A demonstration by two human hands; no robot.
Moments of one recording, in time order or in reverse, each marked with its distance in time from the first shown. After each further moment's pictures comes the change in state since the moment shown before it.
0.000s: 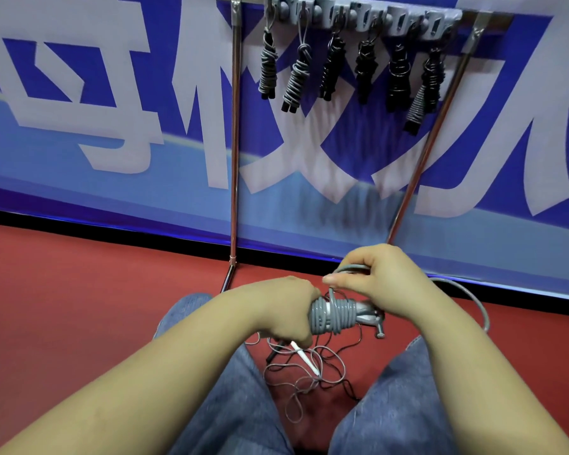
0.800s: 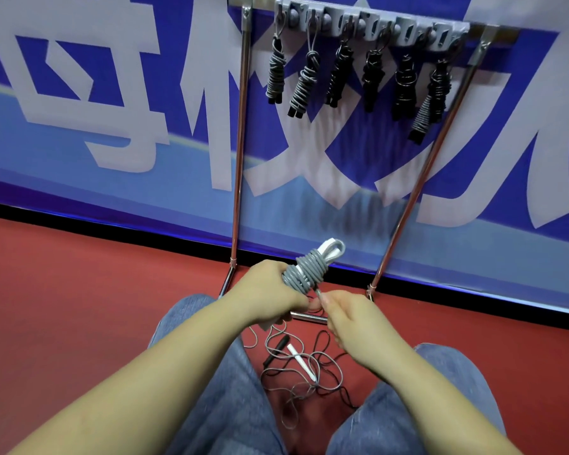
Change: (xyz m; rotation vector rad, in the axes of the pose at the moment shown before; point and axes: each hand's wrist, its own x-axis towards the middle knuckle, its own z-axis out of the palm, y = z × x) left_hand 0.005 -0.025 0.015 -0.864 0.405 -0.182; right_hand -0.017 0.011 0.059 0.122 -0.055 0.057
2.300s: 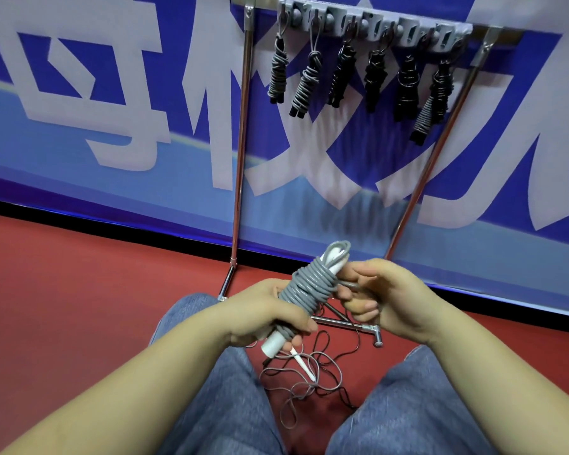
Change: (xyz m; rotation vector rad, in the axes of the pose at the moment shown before) left_hand -0.025 -0.004 -0.009 -0.489 -0.440 -0.070; right_hand 0.009 -0.021 -0.055 0.867 -0.459 0.175
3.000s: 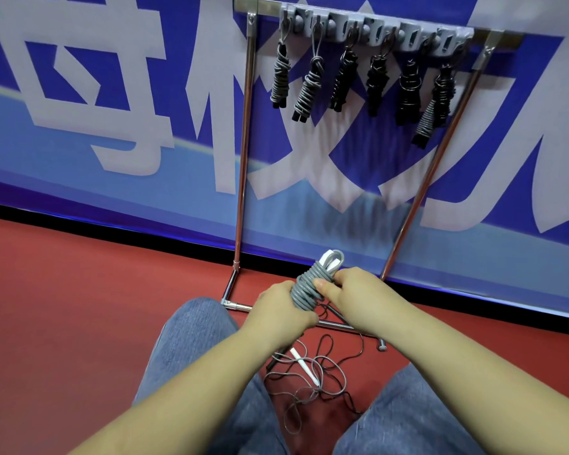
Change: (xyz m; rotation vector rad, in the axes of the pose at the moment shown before) left_hand 0.037 -0.027 0.010 0.521 0.602 0.033; right_hand 0.025 0.000 0.031 -1.236 0.458 0.071
